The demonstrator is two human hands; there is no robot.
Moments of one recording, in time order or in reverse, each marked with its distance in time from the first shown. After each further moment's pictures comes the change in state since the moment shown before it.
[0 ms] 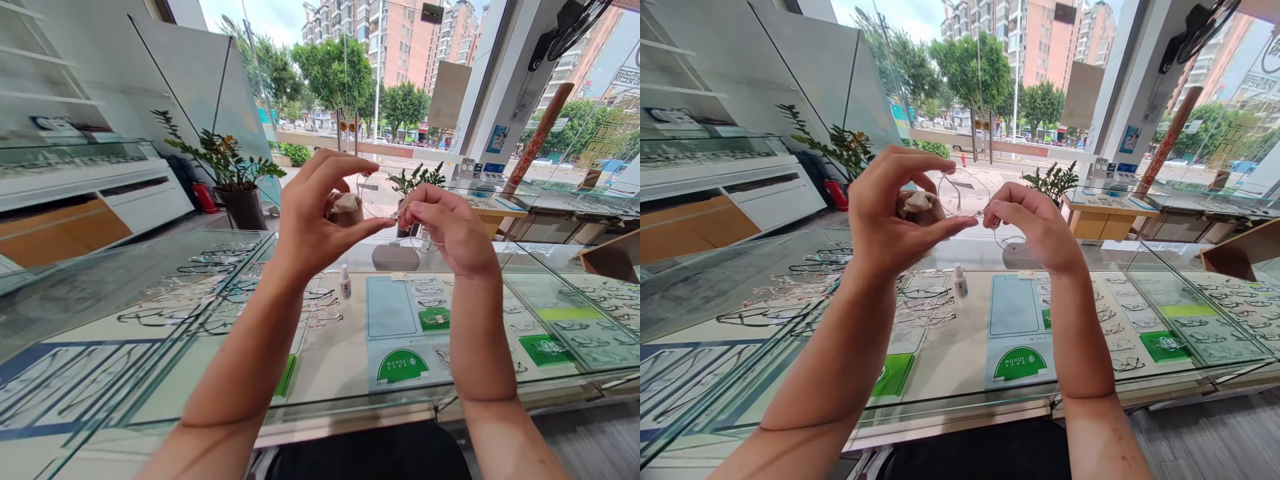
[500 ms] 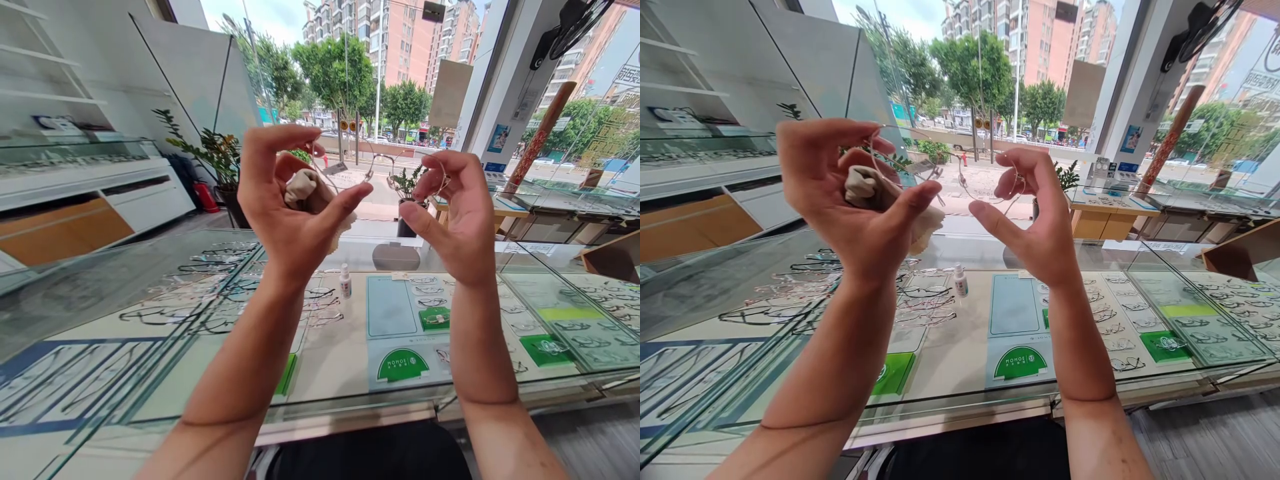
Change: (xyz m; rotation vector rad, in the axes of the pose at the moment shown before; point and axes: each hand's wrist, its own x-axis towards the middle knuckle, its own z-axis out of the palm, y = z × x) left_hand -0.006 -0.009 0.000 -0.051 0.339 -0.002; right_hand -0.003 0.002 0.012 -0.433 0.304 -0.343
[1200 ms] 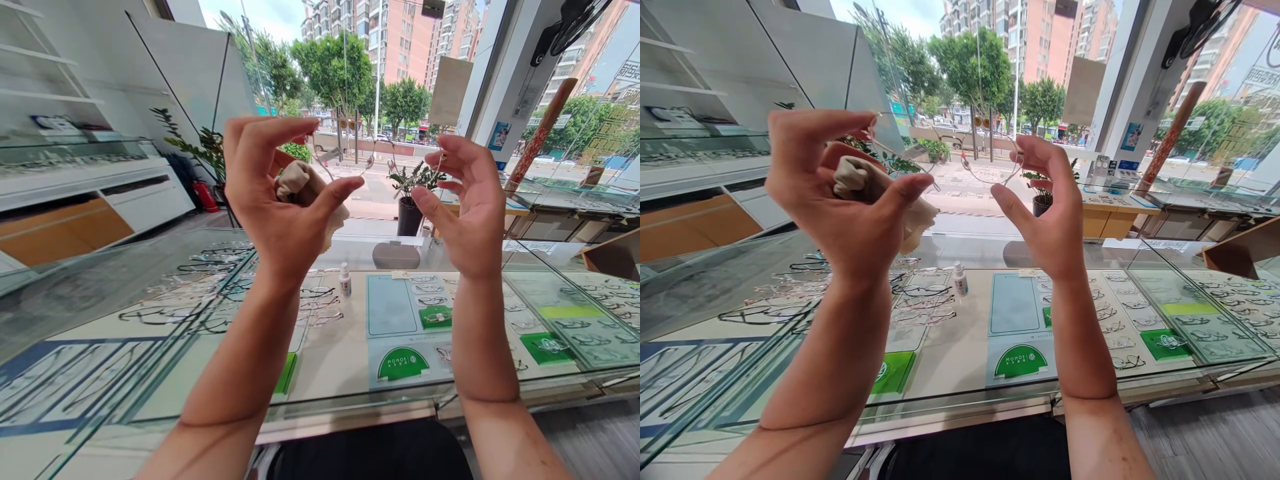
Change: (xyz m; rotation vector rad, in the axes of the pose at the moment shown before) left_hand 0.008 0.011 -0.001 0.112 0.062 0.018; right_hand 0.002 0.009 -0.009 -0.224 0.044 -0.026
